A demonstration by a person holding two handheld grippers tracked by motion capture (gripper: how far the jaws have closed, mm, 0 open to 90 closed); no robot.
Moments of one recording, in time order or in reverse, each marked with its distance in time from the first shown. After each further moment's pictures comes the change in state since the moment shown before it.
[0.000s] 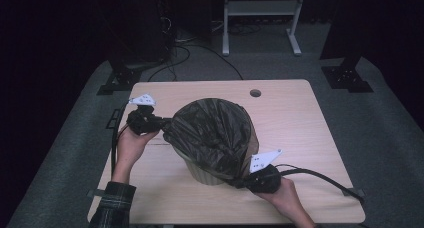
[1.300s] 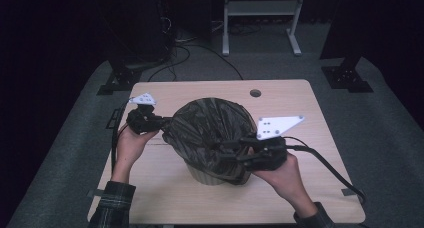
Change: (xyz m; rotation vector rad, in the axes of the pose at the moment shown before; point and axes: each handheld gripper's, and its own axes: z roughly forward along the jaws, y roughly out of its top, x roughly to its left) left arm -0.003 0.004 -0.004 0.000 0.003 0.014; right arm 0.035 0.121 -0.075 -0.307 -0.003 -0.084
